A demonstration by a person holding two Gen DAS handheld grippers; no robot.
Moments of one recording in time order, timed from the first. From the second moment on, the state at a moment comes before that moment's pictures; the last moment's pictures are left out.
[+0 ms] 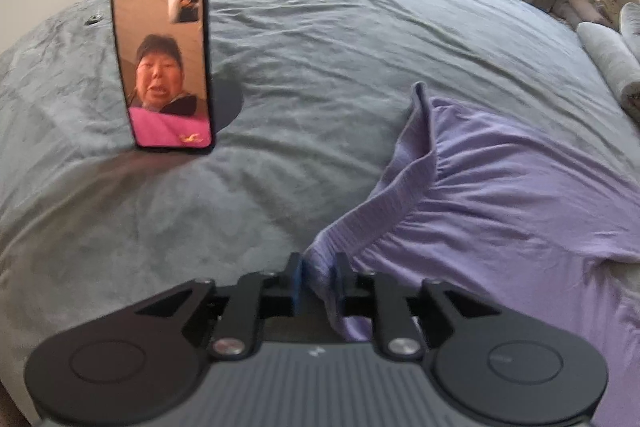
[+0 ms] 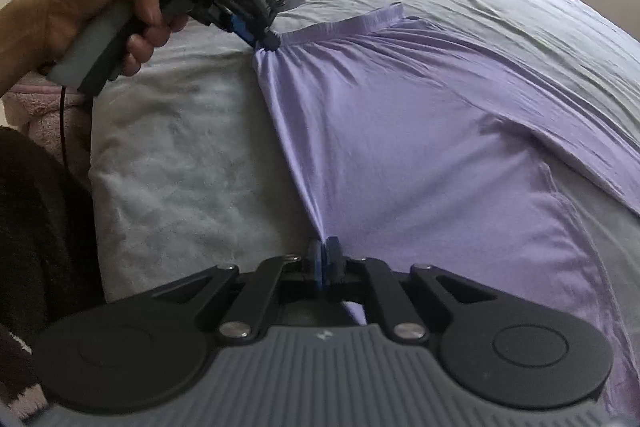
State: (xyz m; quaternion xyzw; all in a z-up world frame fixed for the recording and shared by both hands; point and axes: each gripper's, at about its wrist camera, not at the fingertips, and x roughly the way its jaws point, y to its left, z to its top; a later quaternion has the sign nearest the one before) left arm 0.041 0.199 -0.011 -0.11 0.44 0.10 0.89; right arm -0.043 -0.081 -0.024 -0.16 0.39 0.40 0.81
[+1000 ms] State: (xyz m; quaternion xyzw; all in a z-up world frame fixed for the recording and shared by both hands) left arm 0.194 0.178 -0.025 -0.09 0.38 0.05 0.92; right arm 0.227 -0.129 -0.002 -0.17 0.35 0.26 0.88
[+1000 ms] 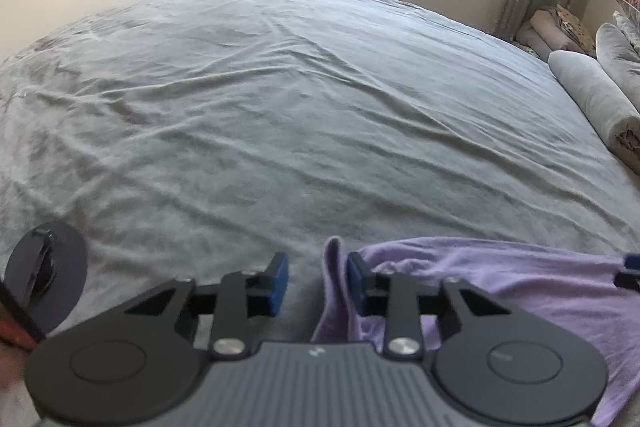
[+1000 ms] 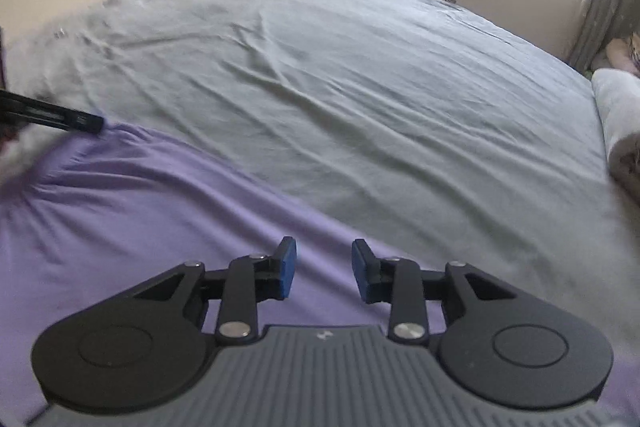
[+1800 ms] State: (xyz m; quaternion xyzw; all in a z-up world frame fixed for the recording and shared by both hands) left arm 0.180 0.172 -0.018 -0.05 0.27 0.06 0.96; right arm 0.258 -0.120 -0.015 -0.22 0.33 0.24 0.88
